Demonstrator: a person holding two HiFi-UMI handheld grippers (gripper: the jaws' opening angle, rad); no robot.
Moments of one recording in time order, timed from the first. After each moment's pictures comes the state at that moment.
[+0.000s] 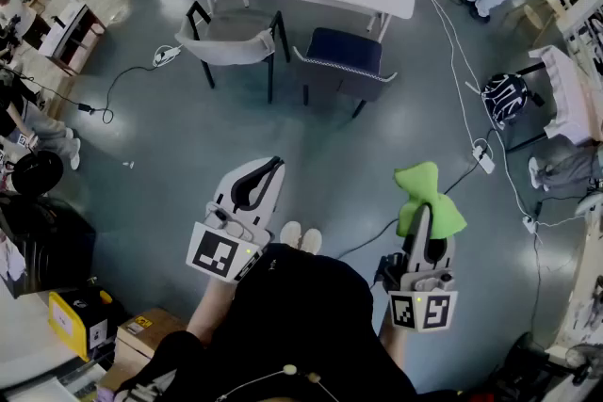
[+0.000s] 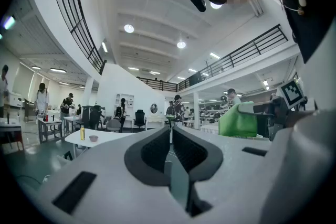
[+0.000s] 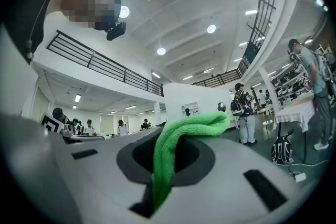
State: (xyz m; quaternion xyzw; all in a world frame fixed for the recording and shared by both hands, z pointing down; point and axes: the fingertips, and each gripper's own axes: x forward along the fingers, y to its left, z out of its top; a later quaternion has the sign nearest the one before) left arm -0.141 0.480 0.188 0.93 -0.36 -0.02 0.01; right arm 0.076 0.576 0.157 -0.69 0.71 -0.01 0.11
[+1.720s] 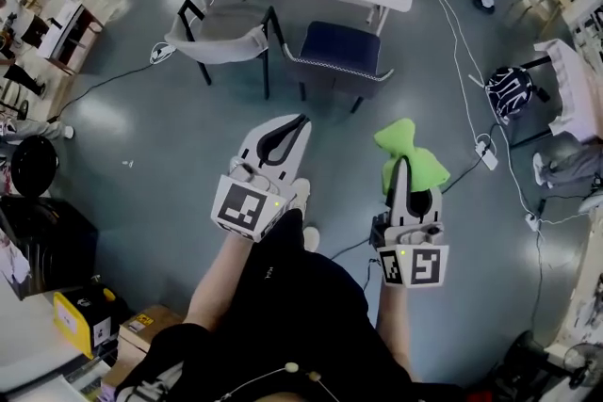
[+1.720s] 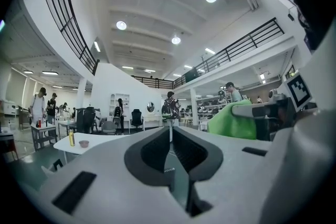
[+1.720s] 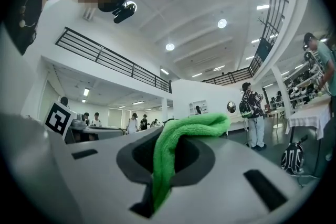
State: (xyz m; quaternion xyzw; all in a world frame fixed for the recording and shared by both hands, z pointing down) left arm -0.053 0.391 0.196 0.94 -0.35 0.00 -0.01; right arm 0.091 0.471 0.179 -0.66 0.75 0.01 0.07
